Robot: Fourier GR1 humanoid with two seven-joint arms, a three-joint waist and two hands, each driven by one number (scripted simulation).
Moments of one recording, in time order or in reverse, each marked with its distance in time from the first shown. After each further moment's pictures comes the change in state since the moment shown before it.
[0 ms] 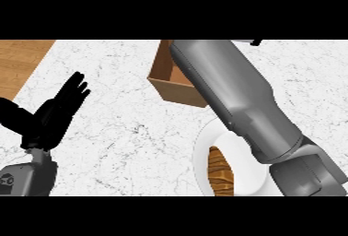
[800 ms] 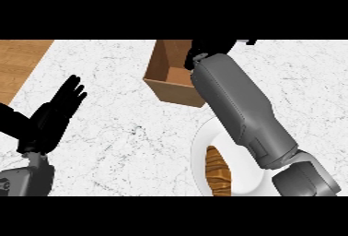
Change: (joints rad) left arm 0.027 0.001 0.013 -0.011 0.005 0.002 -0.003; right arm 0.185 0.001 -0.014 0.096 -0.250 -0.244 -0.044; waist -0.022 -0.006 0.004
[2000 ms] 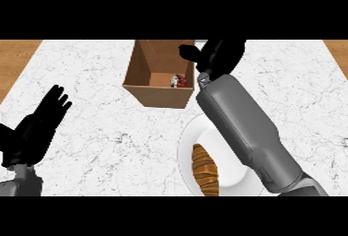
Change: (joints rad) left arm 0.081 0.011 0.059 -0.018 0.004 0.029 -0.009; right arm 0.228 0.004 0.058 -0.365 0.175 -0.627 0.027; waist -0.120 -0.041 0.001
